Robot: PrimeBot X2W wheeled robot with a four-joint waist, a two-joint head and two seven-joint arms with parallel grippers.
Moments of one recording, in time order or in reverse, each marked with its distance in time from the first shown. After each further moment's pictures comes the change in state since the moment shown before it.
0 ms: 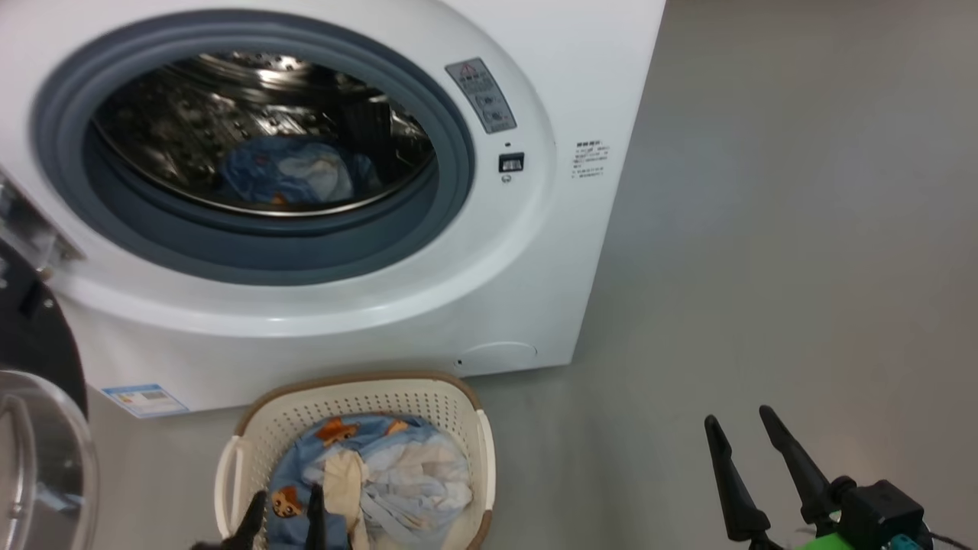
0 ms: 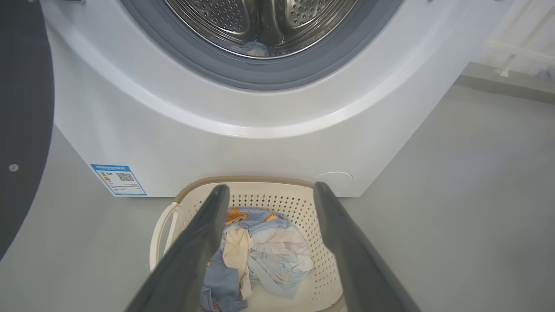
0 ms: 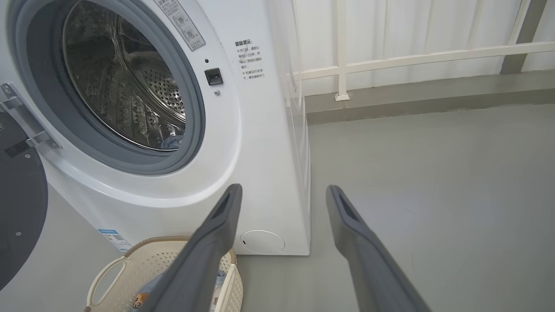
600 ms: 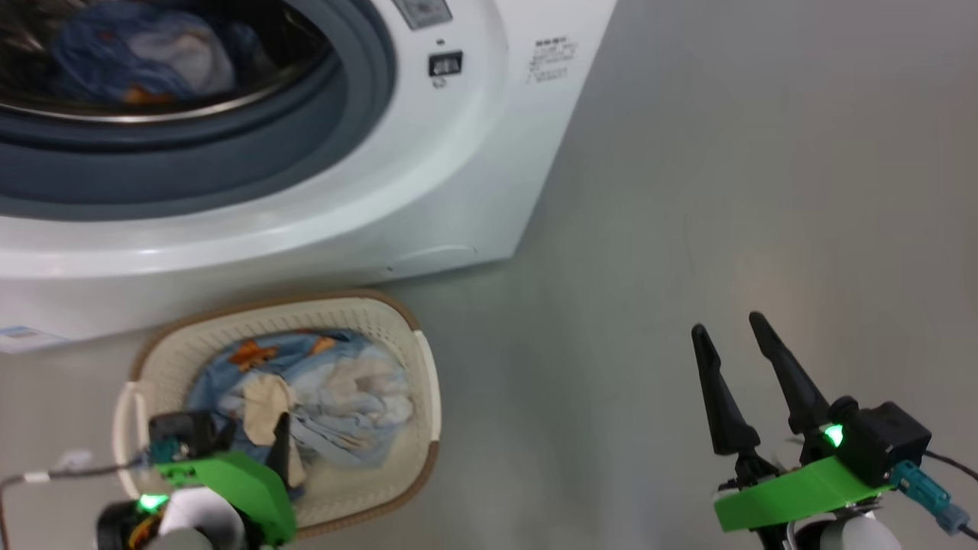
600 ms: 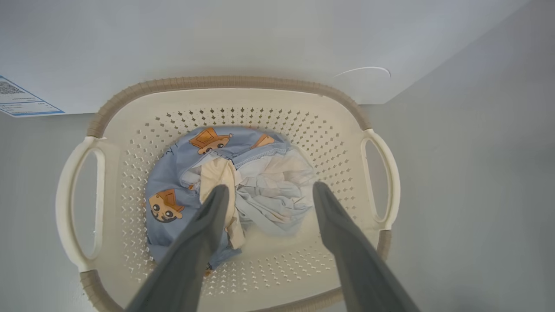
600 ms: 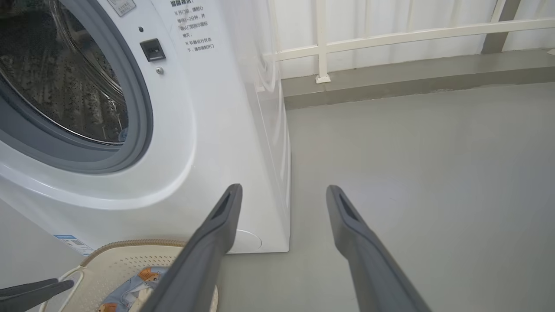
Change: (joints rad) left arm -0.387 0.057 0.003 0.383 -0.093 -0.112 0.221; right arm -0.169 0.000 0.027 -0.033 0.024 0.000 0.000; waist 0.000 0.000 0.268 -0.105
